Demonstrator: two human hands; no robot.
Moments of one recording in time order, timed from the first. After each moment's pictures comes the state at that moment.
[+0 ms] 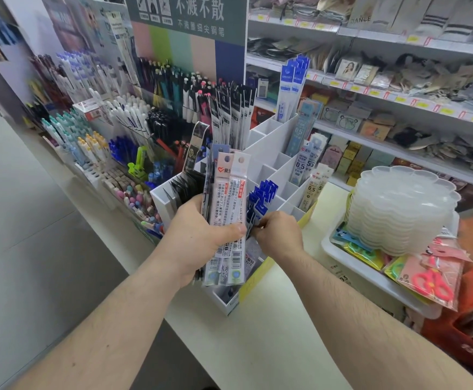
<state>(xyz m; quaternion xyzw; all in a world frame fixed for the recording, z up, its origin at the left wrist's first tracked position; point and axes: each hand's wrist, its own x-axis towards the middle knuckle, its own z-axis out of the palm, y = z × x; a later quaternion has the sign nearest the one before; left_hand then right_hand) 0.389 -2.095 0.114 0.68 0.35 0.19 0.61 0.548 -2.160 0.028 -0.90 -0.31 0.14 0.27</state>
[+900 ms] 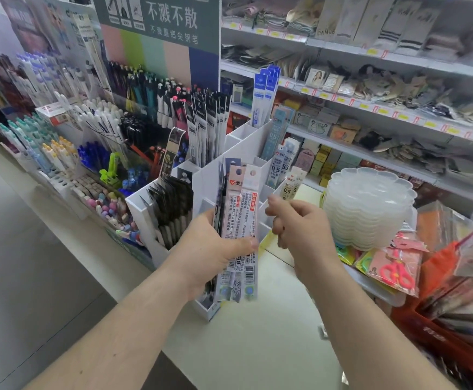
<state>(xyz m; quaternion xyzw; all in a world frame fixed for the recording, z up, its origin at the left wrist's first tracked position) 0.411 -2.114 0.101 0.67 0.26 0.13 0.69 0.528 -2.227 0.111 -0.73 -0.15 0.20 0.64</state>
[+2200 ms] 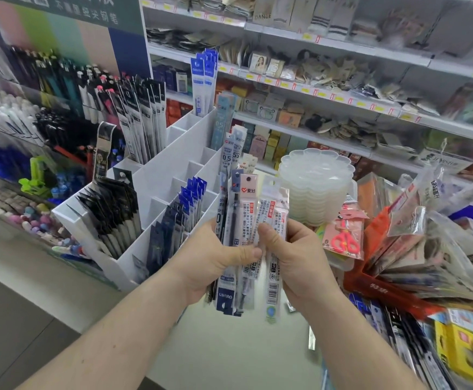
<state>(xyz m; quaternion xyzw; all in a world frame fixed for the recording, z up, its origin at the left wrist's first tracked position) 0.447 -2.152 0.084 0.62 0.15 0.00 0.77 0.514 -2.292 0.086 -0.60 -0.09 0.23 0.76</state>
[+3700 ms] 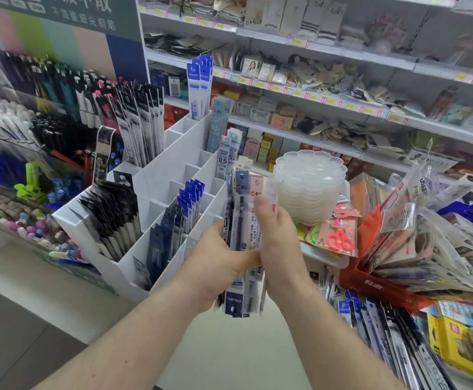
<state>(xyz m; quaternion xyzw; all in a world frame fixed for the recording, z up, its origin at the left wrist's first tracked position) 0.440 -2.172 0.100 0.64 0.16 0.05 0.75 0.496 -2.260 0.107 -0.67 -0.08 0.18 0.72</state>
